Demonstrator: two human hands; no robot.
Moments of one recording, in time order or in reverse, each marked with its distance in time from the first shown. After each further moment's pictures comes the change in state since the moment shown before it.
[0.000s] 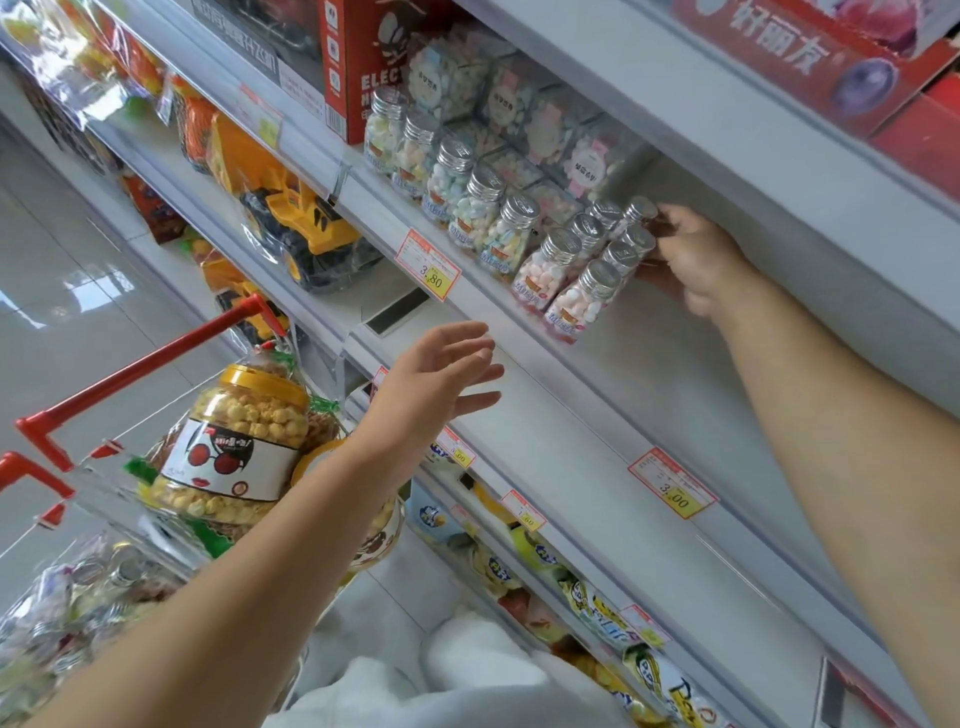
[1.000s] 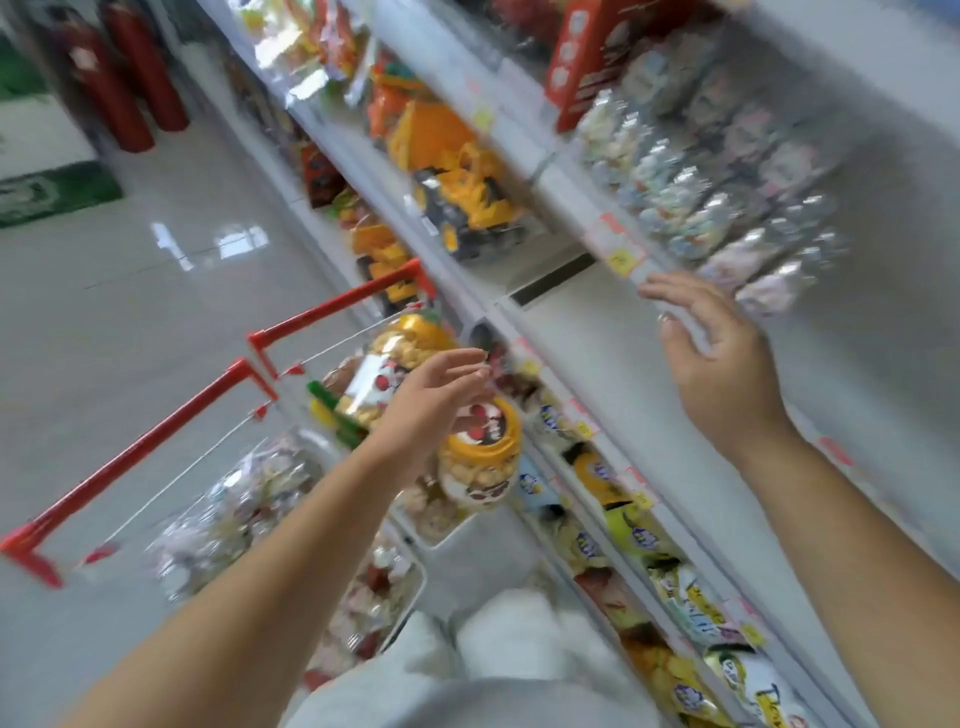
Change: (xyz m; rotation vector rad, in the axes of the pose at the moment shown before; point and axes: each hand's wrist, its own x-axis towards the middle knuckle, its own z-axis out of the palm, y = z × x) left_hand -0.095 -0.013 -0.139 0.065 0.214 -0.070; right_hand -0.181 -0.008 0.149 -0.404 0.020 -0.654
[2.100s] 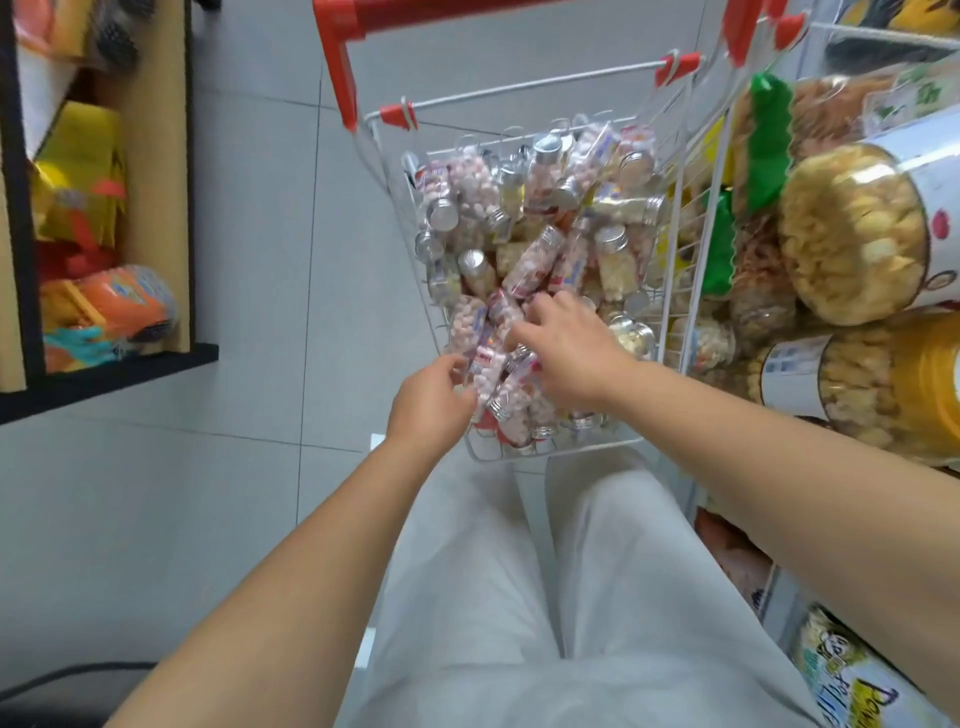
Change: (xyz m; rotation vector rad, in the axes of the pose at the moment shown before) left_hand -0.125 -0.340 -0.205 0.291 0.693 -0.728; right_hand -0.207 -0.034 0.458 -0.436 -1.497 -0.758
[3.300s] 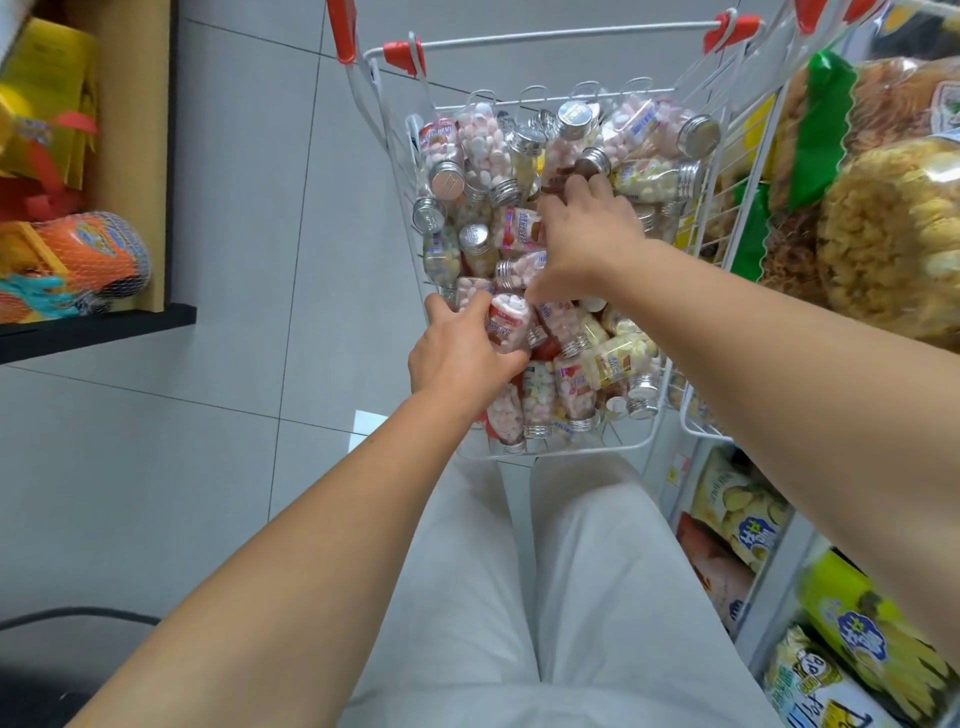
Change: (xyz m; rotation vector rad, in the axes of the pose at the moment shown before) left_hand 0.026 0.039 0.015 0.235 0.119 0.042; right_hand 0.074 0.022 -0.046 -0.152 -0.071 0.219
